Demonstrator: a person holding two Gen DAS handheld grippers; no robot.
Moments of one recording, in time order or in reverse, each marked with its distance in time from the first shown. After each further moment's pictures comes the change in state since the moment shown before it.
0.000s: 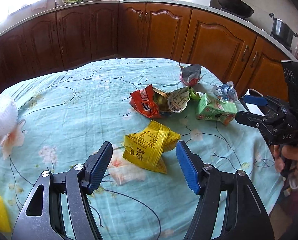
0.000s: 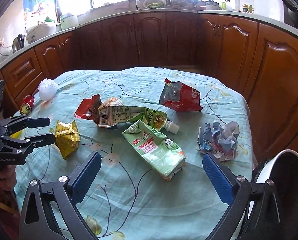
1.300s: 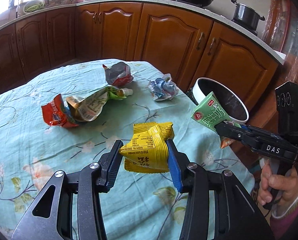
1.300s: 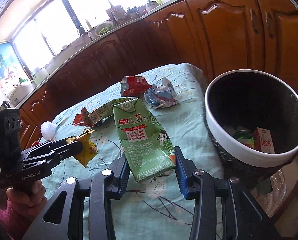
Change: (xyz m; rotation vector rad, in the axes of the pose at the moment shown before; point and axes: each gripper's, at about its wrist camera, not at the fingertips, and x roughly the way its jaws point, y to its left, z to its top) left arm 0.002 -0.108 0.011 0.133 0.006 -0.240; right arm -0.097 -0.056 -0.096 0.476 -0.123 -0.020
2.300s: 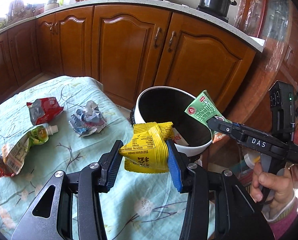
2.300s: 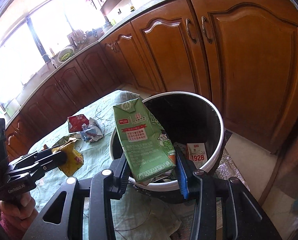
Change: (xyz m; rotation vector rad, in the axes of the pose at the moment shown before) left arm 0.054 -0.114 0.062 0.134 0.014 -0.155; right arm -0.057 -0.111 0.027 0.160 -0.111 -0.205
